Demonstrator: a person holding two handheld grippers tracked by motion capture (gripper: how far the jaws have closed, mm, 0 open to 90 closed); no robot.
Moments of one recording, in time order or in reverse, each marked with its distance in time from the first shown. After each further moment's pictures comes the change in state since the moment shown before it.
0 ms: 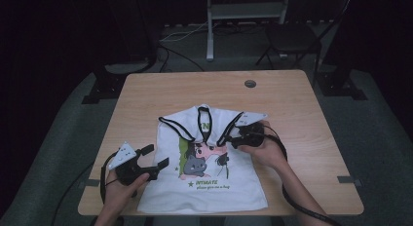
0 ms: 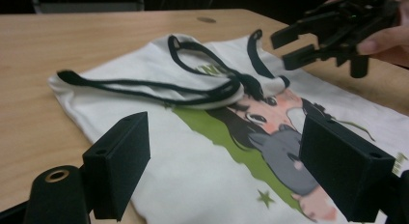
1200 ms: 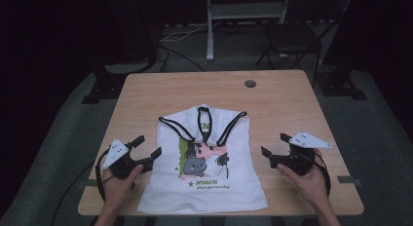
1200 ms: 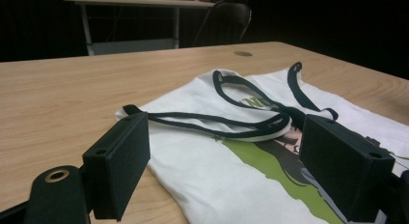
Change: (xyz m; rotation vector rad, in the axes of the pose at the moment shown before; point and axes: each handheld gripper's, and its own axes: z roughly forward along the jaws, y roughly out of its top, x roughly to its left) left arm 0.019 -0.002 -0.009 -0.097 0.126 0.015; right arm 0.009 -0.068 -0.118 -0.172 -0.200 0.277
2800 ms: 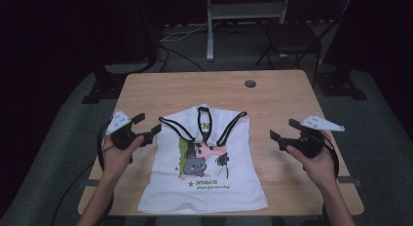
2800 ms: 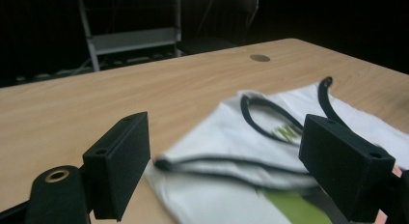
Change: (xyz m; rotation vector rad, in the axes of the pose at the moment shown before) left arm 0.043 0.065 0.060 0.093 -0.016 0.027; right arm -0.040 0.035 0.010 -0.024 -0.014 0.049
